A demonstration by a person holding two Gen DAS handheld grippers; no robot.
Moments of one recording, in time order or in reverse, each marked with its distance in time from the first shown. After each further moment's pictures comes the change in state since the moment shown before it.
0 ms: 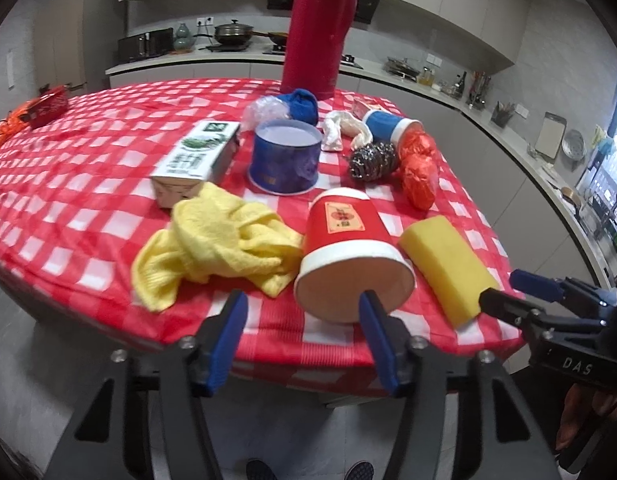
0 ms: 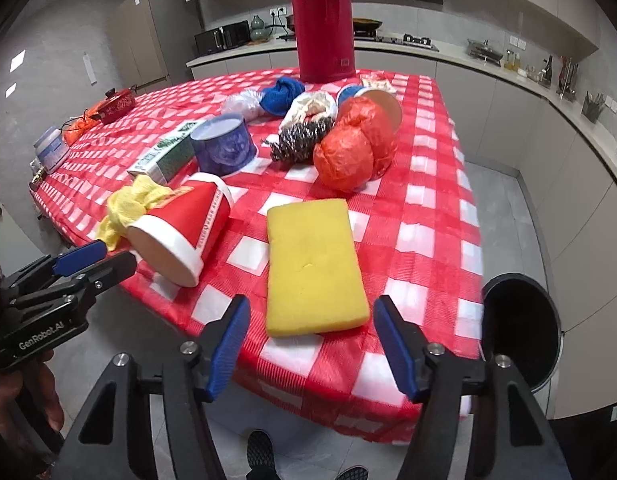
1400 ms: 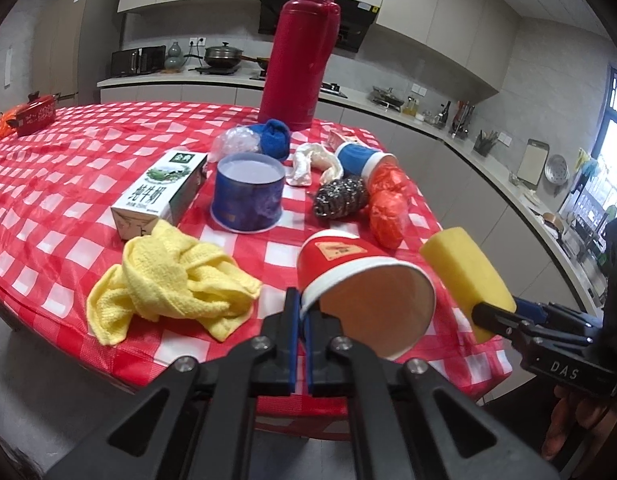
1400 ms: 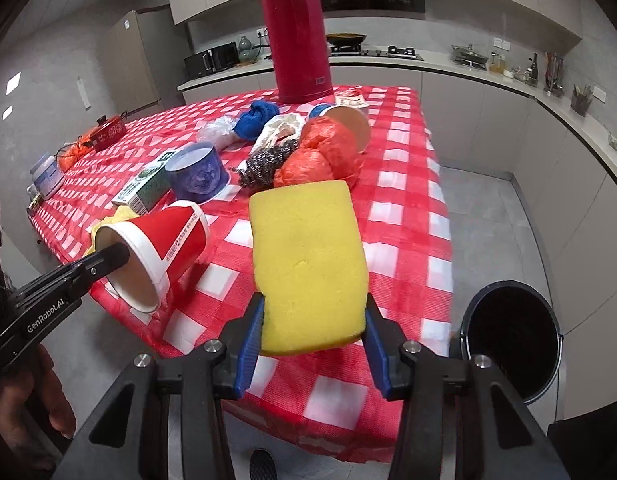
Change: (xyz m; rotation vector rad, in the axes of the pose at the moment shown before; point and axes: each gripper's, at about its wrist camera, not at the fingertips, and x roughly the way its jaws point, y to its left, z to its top) left arm -0.001 -0.025 0.016 -0.027 -0.116 -0.069; right arm -0.014 -0.036 0.003 0.055 -0.085 -0.007
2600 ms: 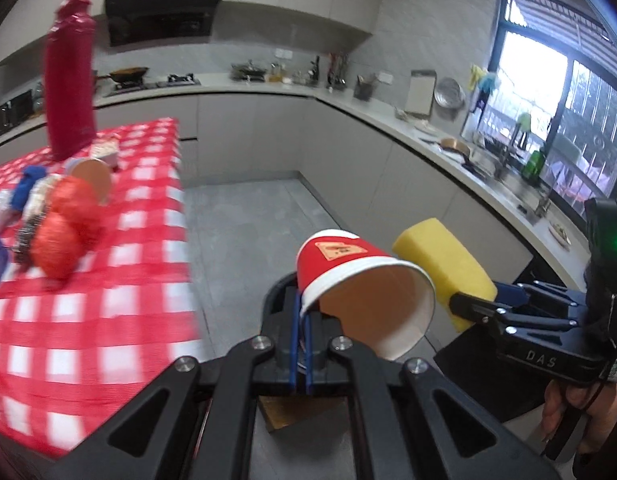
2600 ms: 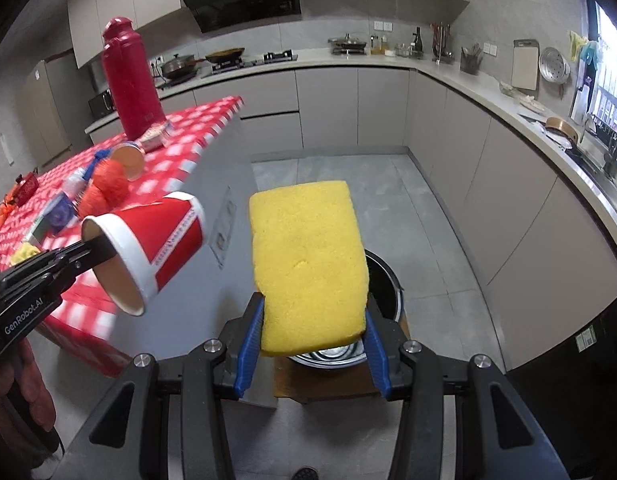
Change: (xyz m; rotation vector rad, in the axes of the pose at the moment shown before) left arm 0.065 -0.266 -0.022 0.296 0.086 -0.298; right arm -0.112 -0.252 -0.075 0.204 -0.023 -0.254
